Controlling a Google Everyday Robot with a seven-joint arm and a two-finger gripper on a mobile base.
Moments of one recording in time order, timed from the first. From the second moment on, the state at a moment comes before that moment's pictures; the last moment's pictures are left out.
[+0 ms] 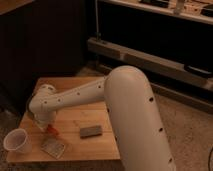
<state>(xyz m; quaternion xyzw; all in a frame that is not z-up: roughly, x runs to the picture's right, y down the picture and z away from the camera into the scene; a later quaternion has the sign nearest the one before) -0.334 0.181 0.763 0.04 -0.36 -0.86 0.35</state>
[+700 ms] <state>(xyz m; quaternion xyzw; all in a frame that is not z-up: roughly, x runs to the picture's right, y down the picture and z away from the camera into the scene) -0.372 0.155 0.716 0.16 -0.38 -0.85 0.32</state>
